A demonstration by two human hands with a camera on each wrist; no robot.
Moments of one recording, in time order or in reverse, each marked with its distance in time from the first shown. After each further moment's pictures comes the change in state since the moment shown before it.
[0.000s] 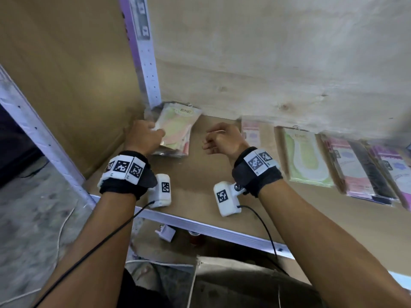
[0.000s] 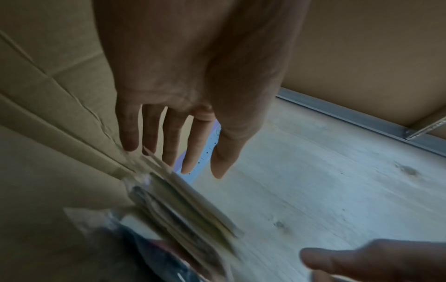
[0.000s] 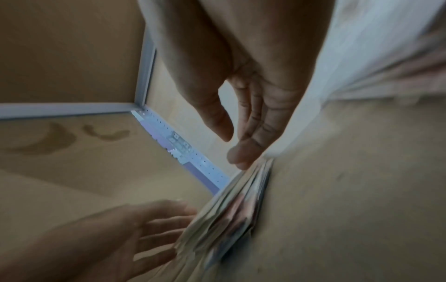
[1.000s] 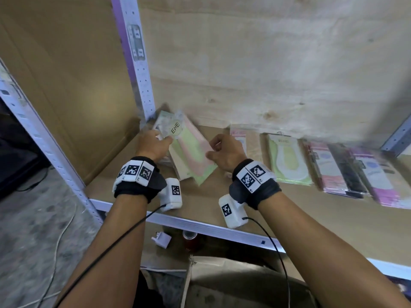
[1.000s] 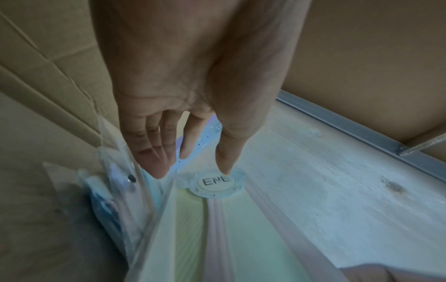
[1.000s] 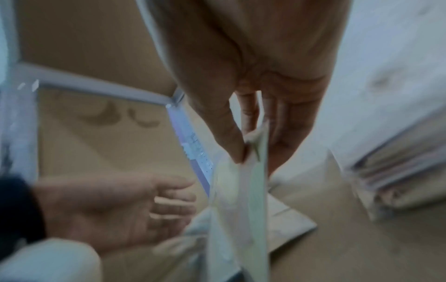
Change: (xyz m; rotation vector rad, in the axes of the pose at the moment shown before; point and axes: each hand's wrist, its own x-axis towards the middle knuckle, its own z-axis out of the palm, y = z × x) left_hand -0.027 0.036 0.014 -0.062 -0.070 -0.054; right_hand -0.037 0.002 -0.031 -0.600 0.119 -0.156
